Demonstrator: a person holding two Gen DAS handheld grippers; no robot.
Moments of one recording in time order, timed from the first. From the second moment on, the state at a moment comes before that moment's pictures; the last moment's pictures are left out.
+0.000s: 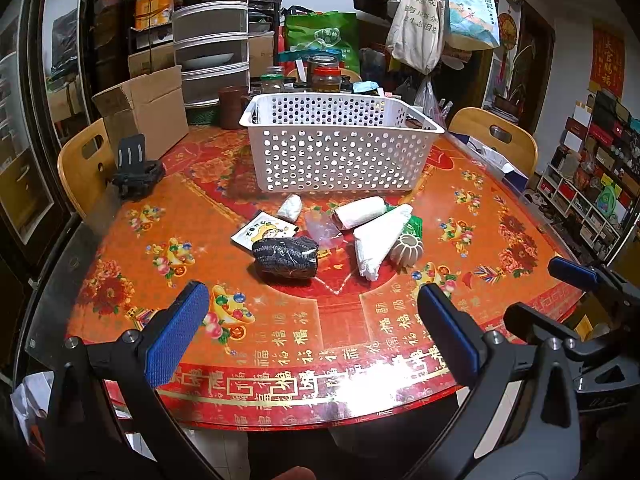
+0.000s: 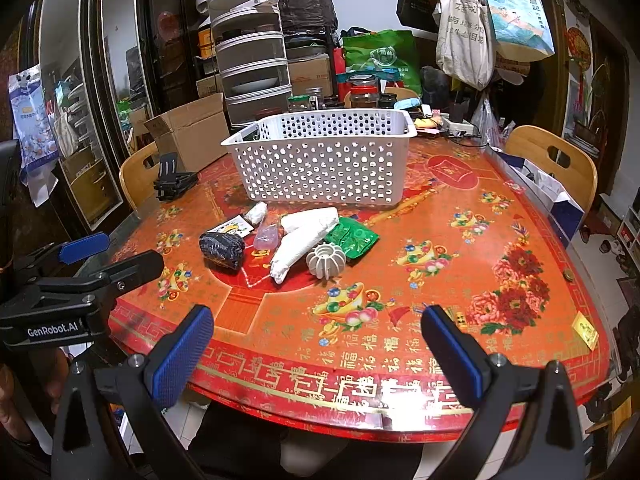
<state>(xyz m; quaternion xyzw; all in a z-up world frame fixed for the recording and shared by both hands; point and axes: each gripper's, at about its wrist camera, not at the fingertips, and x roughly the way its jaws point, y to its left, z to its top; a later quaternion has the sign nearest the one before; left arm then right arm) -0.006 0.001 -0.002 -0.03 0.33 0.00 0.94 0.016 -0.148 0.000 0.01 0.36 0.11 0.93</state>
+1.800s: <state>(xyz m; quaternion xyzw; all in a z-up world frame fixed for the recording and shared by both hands) 0.135 0.035 -0.106 -0.05 0.43 -0.01 0.90 0.127 -0.170 -0.087 0.07 0.42 0.17 0.89</state>
